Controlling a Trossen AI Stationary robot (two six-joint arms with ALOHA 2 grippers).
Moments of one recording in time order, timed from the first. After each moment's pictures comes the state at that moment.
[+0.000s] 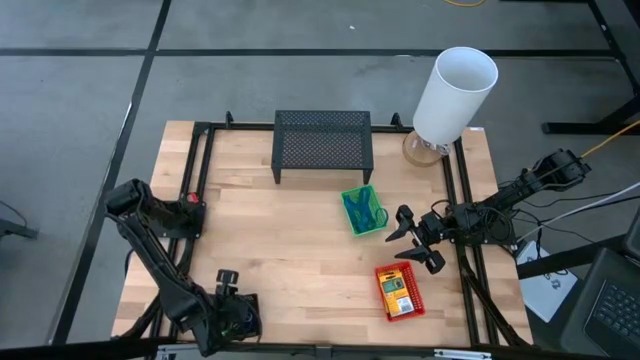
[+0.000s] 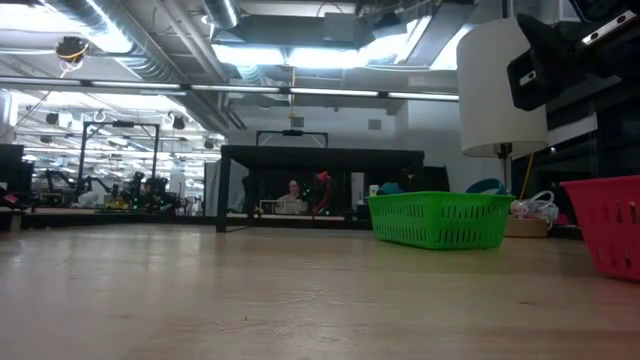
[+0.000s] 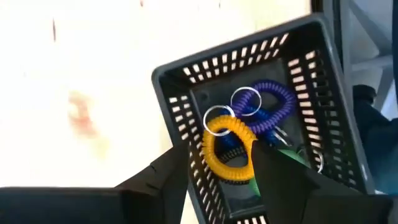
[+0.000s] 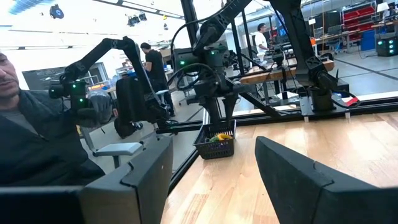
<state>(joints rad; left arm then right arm) -1.05 1.64 1.25 -0.93 -0.22 -0.84 0.45 1.04 0.05 1.14 0.05 0.25</state>
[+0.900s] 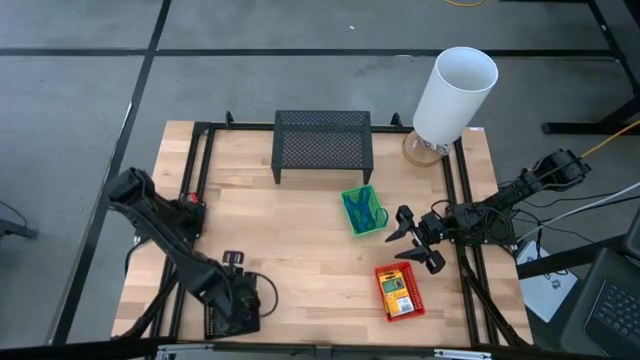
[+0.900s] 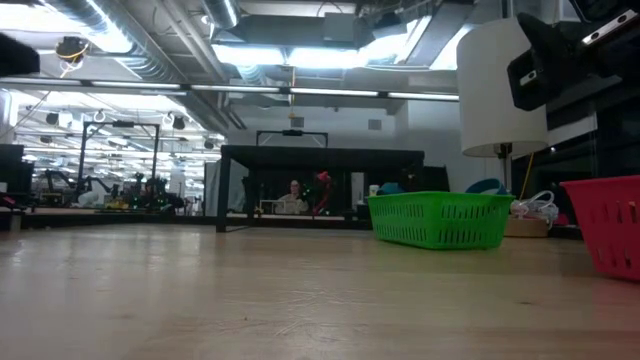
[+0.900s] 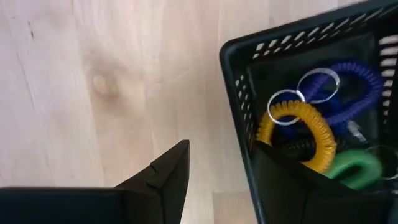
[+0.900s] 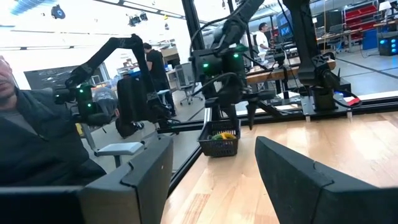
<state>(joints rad) -0.89 1.56 1.08 -0.89 -0.06 -0.74 0.45 1.04 0.05 1.14 0.04 0.25</state>
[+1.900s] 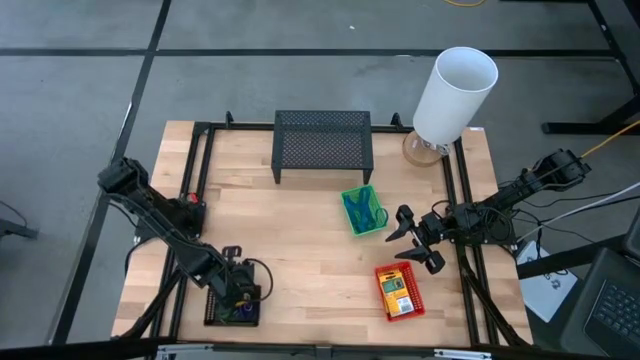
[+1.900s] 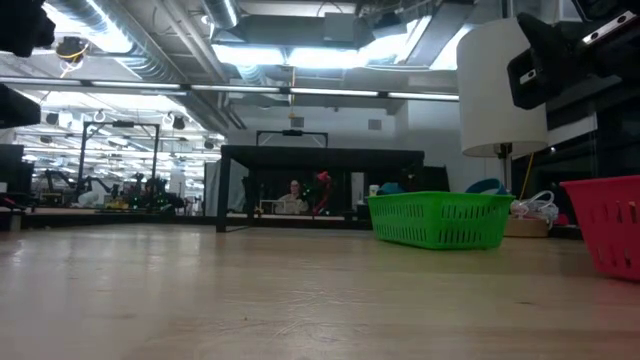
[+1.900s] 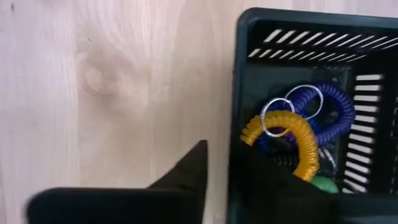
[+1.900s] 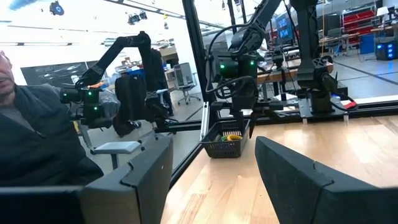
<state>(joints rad) -0.84 1.43 0.83 -0.62 -0.04 -0.83 0.45 1.04 0.05 1.14 0.04 0.23</state>
